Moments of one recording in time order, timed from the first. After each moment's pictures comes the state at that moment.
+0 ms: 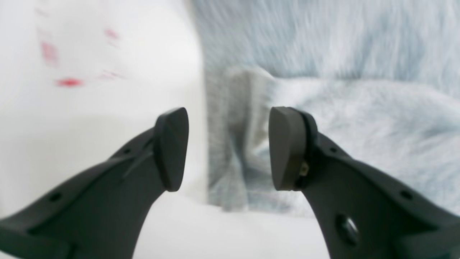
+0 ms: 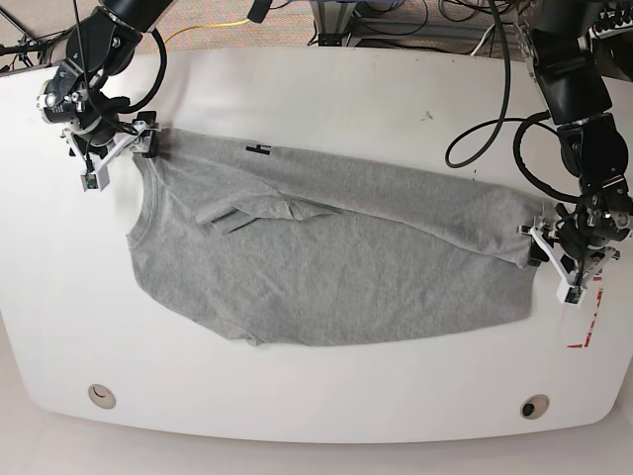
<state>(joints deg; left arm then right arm) -14.0 -20.1 -21.0 81.3 -9.5 -34.5 55.8 -7.9 6.1 42.3 94.3 16.8 40.4 -65.0</state>
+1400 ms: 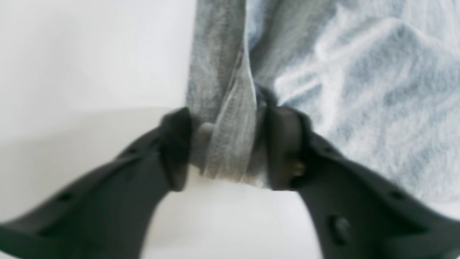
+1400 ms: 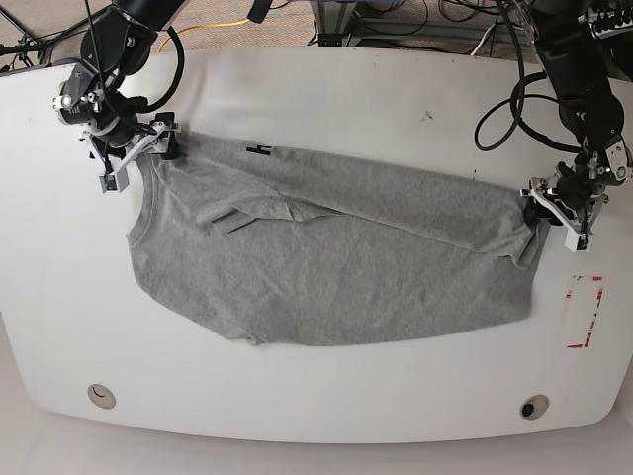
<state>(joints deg) -6.5 -20.3 -26.2 66.9 -15.1 -34.7 41.8 -8.2 3.1 39.7 94.4 16.9 40.4 -64.0</state>
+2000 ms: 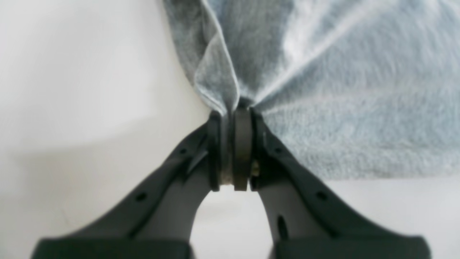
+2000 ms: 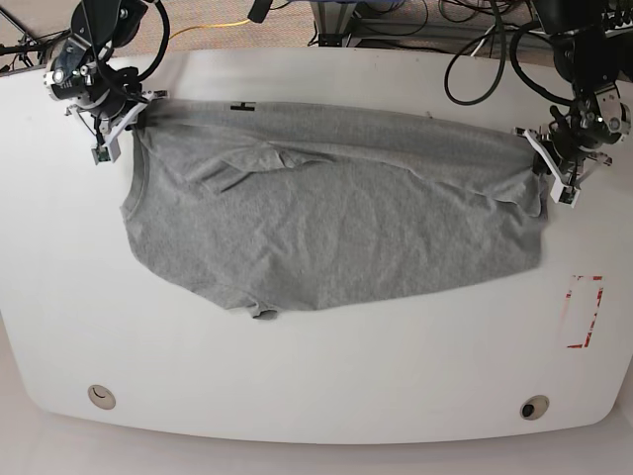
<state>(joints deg) 11.6 -18.5 -26.4 91.5 -12.6 -35.2 52.2 -16.3 5.7 39.7 100.2 17.2 40.6 -65.4</state>
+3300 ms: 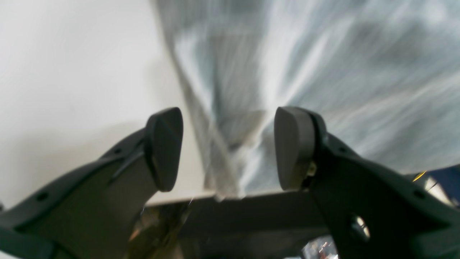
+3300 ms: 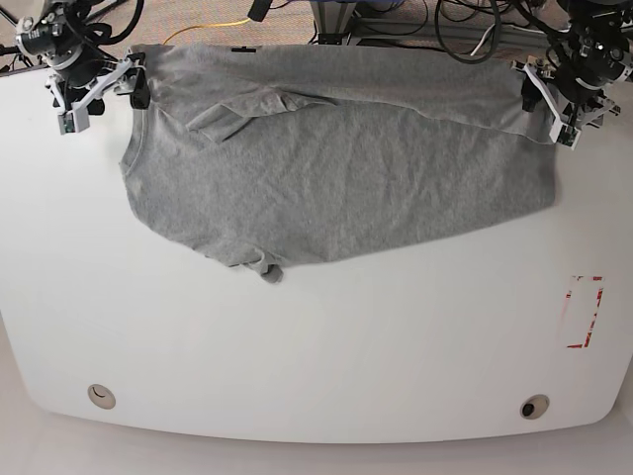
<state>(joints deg) 31.3 -16.5 -31.0 112.3 -16.7 -35.1 54.9 -29.6 9.0 46.6 110.2 40.2 40.3 -65.5</state>
